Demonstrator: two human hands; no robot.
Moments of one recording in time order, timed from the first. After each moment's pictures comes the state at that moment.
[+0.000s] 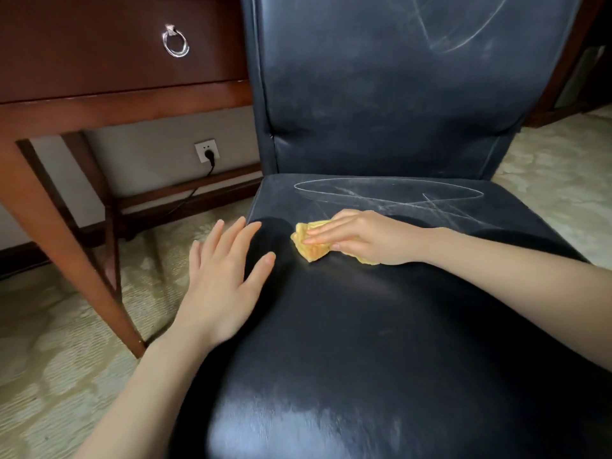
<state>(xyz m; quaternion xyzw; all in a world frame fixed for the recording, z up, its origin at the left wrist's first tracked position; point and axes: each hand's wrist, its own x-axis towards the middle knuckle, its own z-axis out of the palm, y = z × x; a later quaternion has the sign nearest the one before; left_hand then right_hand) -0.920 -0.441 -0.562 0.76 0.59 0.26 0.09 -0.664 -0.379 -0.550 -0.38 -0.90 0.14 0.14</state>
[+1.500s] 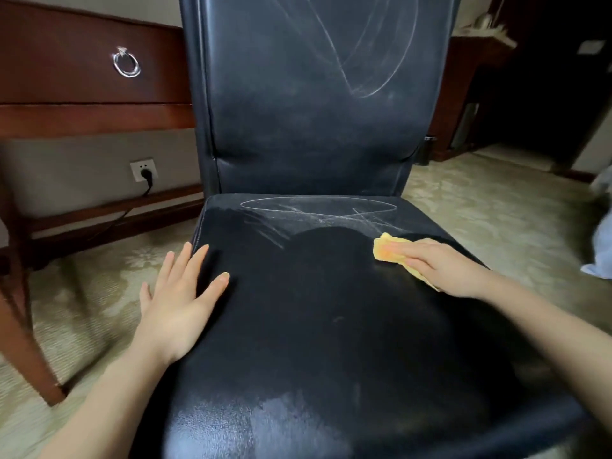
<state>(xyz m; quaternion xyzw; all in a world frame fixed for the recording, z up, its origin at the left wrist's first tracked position) -0.933 -0.442 -0.578 0.72 0.60 0.28 0.22 -0.547 -0.487 -0.546 -0.65 -0.75 0.06 0.09</state>
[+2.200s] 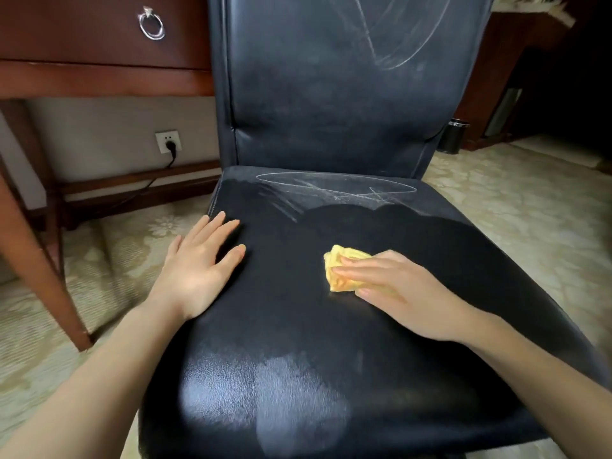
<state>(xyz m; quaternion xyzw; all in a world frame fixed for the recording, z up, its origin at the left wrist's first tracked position) -0.927 -0.446 -0.580 0.77 0.55 0.26 0.17 -0.638 -0.531 -0.560 -0.53 -0.83 0.07 0.18</state>
